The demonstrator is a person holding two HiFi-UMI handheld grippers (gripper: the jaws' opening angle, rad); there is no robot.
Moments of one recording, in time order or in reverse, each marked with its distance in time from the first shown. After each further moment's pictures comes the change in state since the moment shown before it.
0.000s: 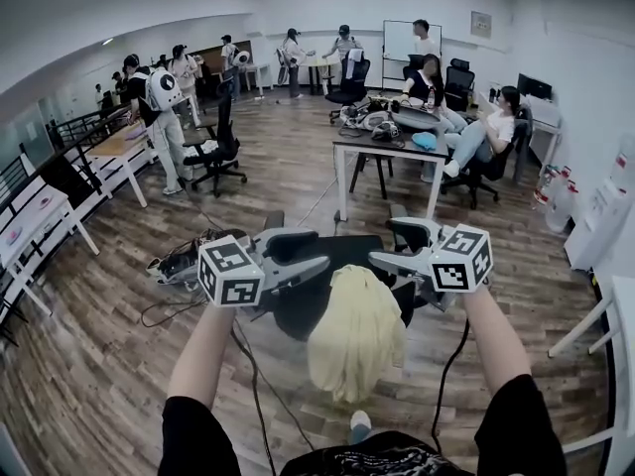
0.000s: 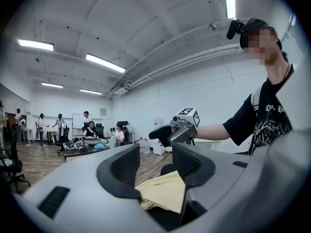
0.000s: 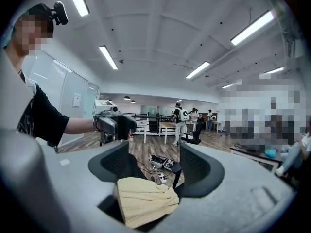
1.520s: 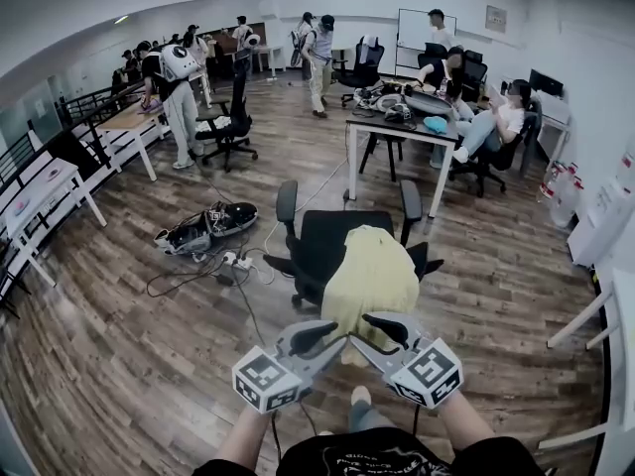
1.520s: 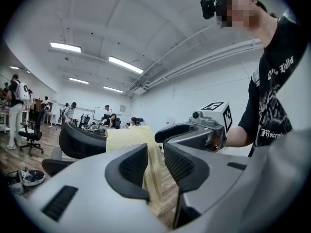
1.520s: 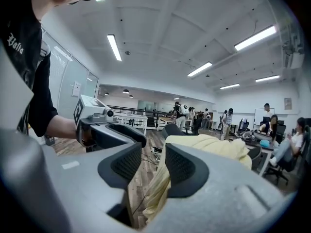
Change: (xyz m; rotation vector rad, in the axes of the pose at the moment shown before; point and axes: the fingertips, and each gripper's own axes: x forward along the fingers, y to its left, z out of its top) left arm -0.049 -0.187 -0.147 -0.155 -0.041 0.239; right arm -0.014 0.226 -0.124 -0.056 0.040 -0.083
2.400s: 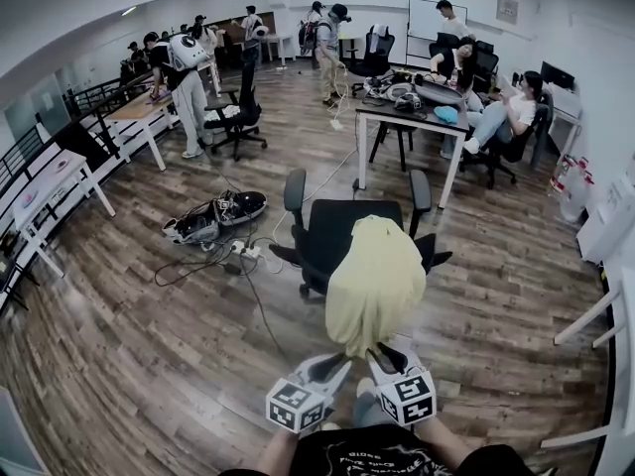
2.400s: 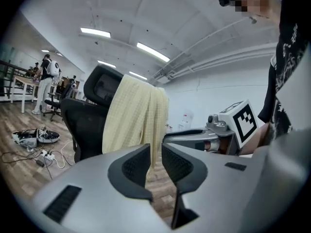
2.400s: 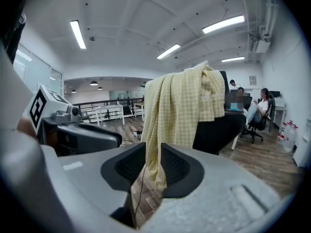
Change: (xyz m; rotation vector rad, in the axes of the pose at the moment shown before) left arm -0.001 -0.016 -0.133 -0.264 0.134 0.207; right arm -0.004 0.003 -0.142 0.263 0.189 -0.293
